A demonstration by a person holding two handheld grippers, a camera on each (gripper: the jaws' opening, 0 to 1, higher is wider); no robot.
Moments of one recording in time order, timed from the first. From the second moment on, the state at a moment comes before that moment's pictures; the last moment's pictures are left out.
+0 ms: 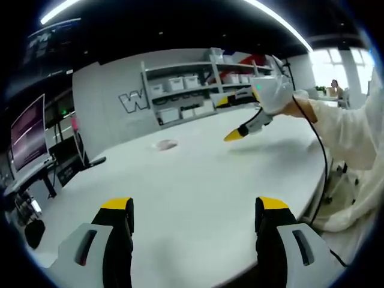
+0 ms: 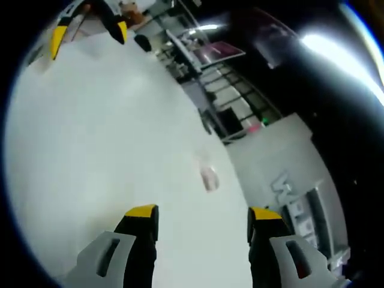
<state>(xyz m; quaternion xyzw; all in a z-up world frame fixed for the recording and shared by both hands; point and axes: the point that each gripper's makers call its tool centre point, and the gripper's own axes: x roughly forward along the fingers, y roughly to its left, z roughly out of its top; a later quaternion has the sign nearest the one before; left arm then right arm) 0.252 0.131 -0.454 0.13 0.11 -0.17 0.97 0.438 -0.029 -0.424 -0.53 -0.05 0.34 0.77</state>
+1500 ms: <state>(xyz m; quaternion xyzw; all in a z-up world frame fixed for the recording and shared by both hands) 0.253 0.133 -0.452 0.12 0.10 -0.17 0.97 0.452 -0.013 -0.429 -0.54 -0.05 0.34 0.77</state>
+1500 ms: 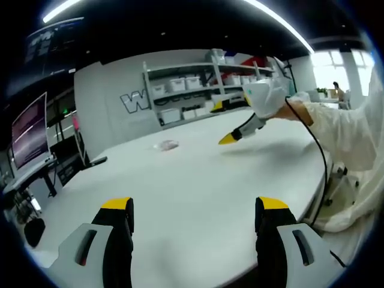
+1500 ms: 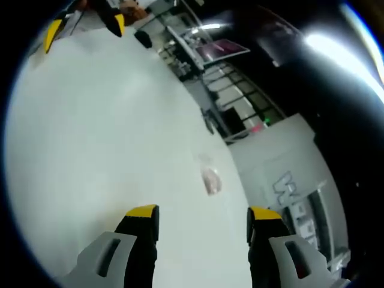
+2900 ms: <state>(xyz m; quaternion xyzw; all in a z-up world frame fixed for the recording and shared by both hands) 0.254 0.140 -0.452 0.12 0.10 -0.17 0.97 0.464 0.013 -0.426 -0.55 -0.06 0.35 0.76</state>
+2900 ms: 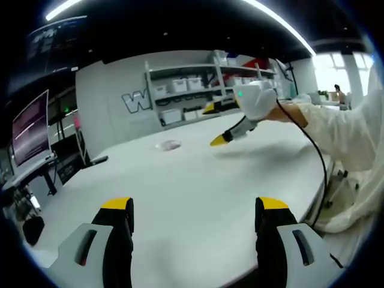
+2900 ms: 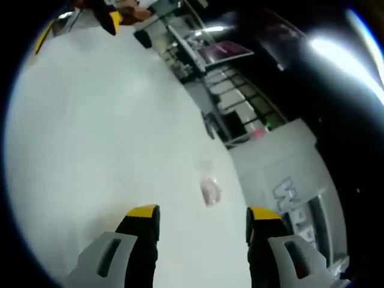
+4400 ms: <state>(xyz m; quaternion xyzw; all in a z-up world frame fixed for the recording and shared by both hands) 0.255 0.145 -0.450 0.11 0.09 -0.16 0.98 0.485 0.040 -0.427 -0.54 -0.07 0.35 0.76</state>
